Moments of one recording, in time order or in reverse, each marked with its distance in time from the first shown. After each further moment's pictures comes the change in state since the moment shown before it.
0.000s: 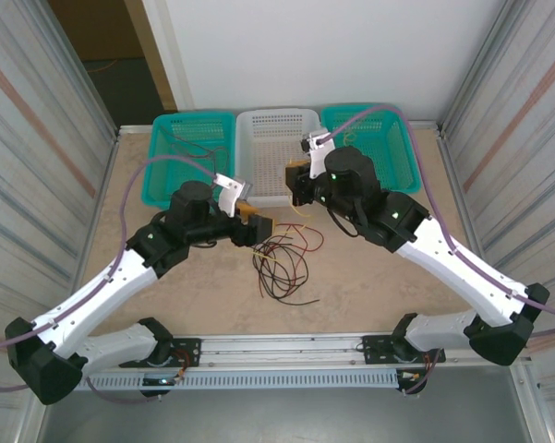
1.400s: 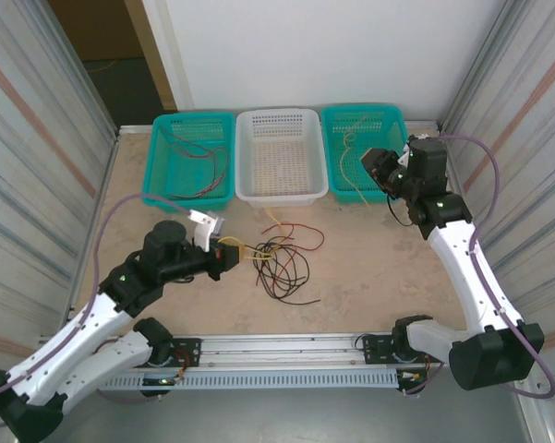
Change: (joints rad) left arm 0.000 -0.381 -0.272 -0.089 -0.025 -0.088; right arm -0.699 -0.106 -0.299 0.066 -0.413 0.605
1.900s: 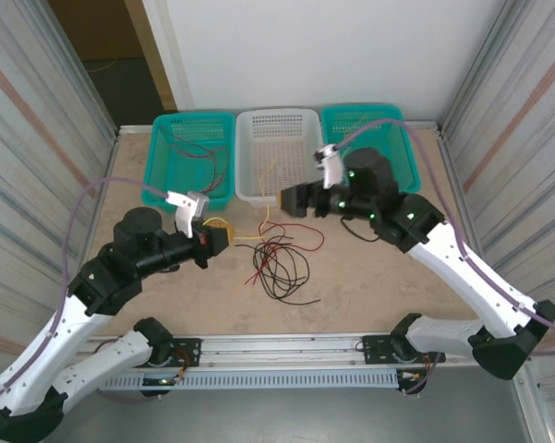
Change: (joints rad) left arm 0.001 0.053 0.311 -0.159 -0.035 0.029; right arm 0.604 0.054 0.215 -0.156 -0.064 -0.459
